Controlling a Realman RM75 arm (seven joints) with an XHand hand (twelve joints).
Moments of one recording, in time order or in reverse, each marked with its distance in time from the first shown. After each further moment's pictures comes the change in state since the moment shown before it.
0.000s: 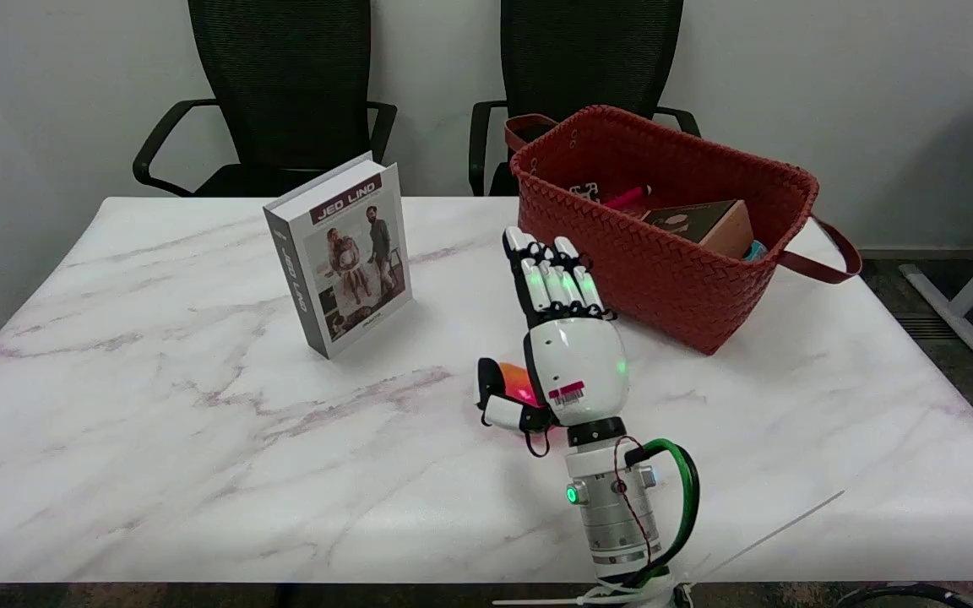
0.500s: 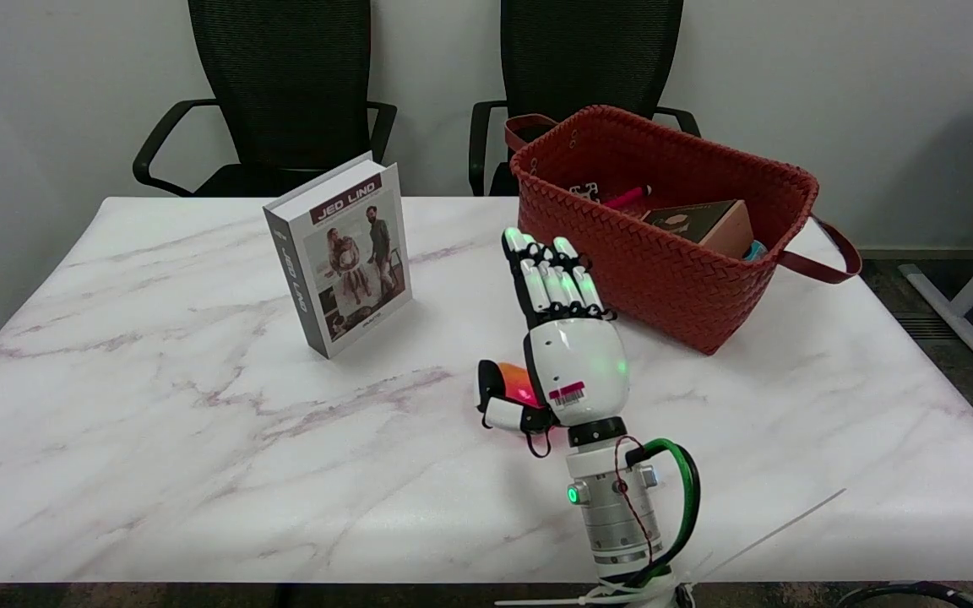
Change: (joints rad) arm 0.000 0.007 -0.002 0.002 0.000 -0.003 0.001
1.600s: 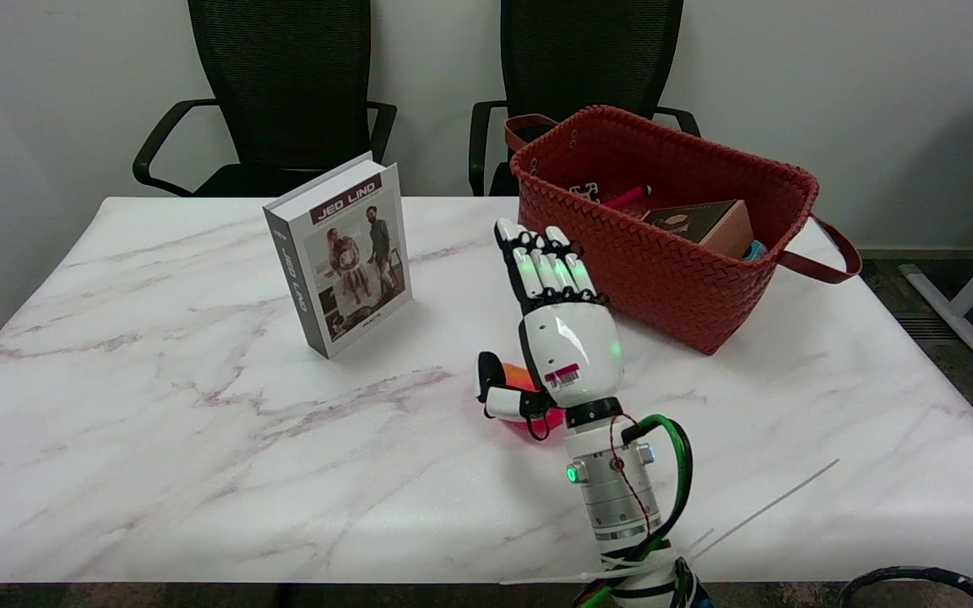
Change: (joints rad) arm 0.019 0.024 0.041 0.023 0.000 -0.085 0.002
